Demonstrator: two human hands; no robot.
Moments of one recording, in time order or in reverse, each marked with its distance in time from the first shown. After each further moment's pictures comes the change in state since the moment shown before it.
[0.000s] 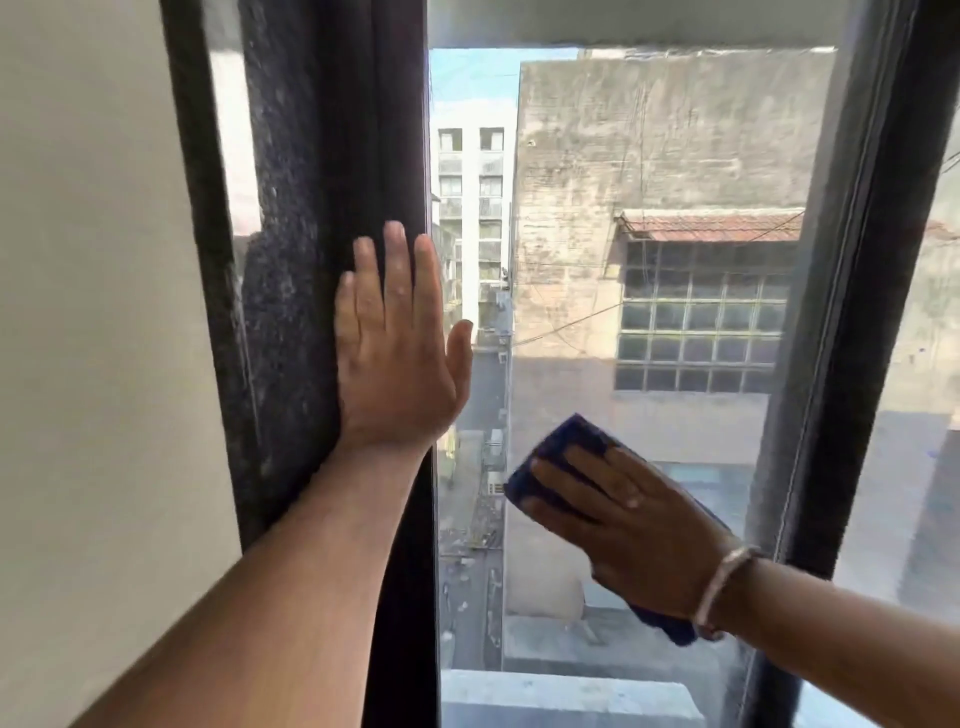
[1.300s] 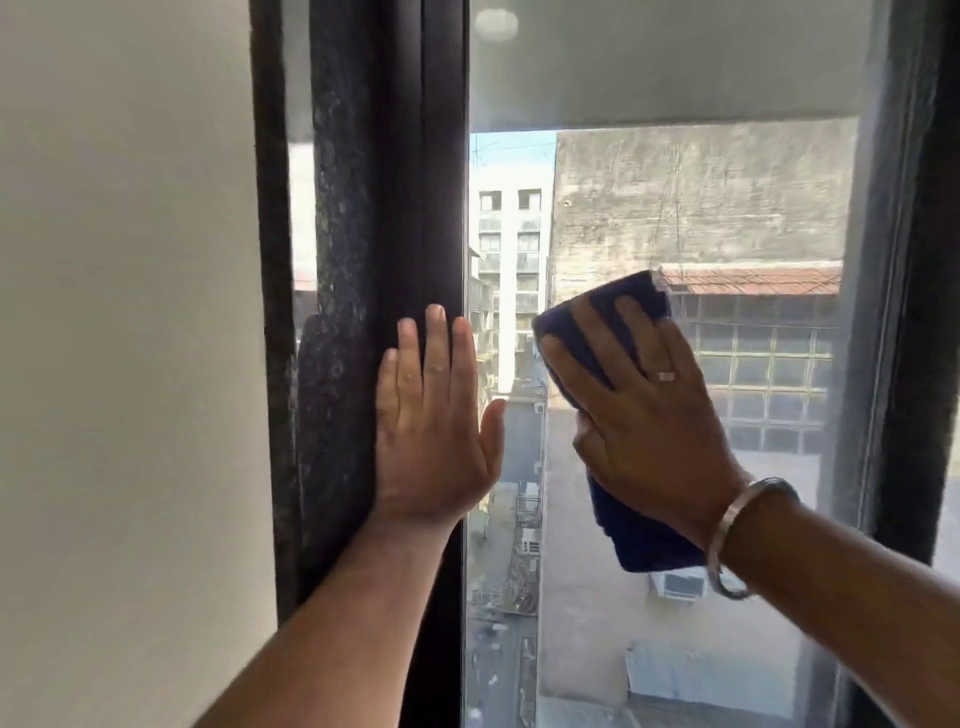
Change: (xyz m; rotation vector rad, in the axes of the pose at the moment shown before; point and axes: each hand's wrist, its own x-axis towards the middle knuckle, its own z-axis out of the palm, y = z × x) left_hand 0.001 -0.002 -0.001 0.014 -0.010 0.032; right_hand 0.104 0.075 -0.049 0.102 0.230 0.450
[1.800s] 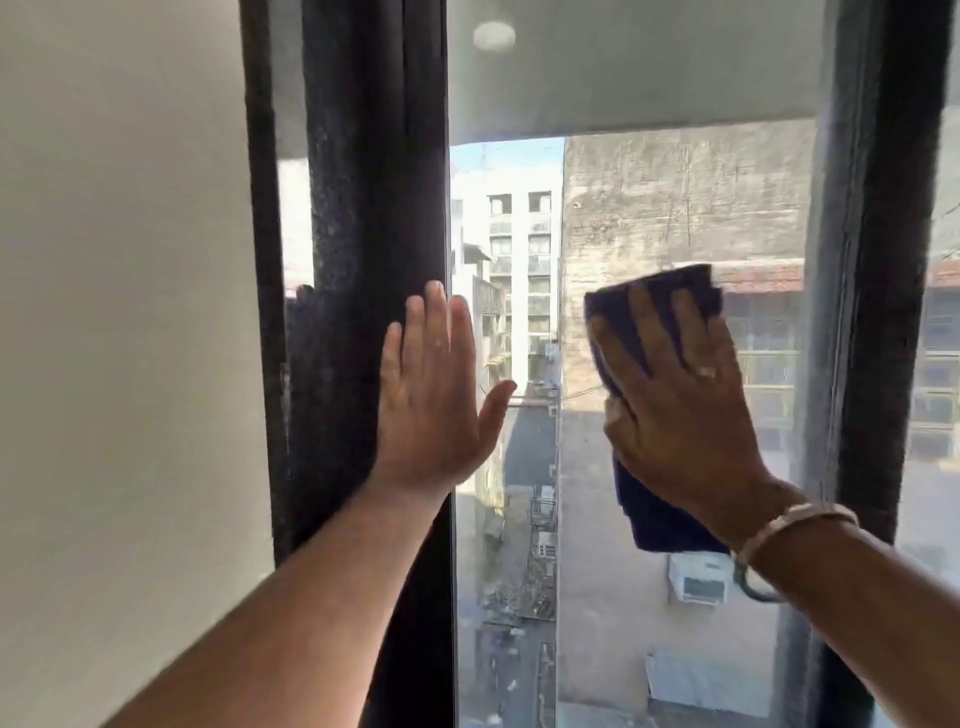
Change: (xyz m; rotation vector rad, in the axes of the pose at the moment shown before) left_hand 0.027 0.005 -0.013 -0.073 -0.040 0.071; right_hand -0.023 0.033 -0.002 0.004 -0.001 0.169
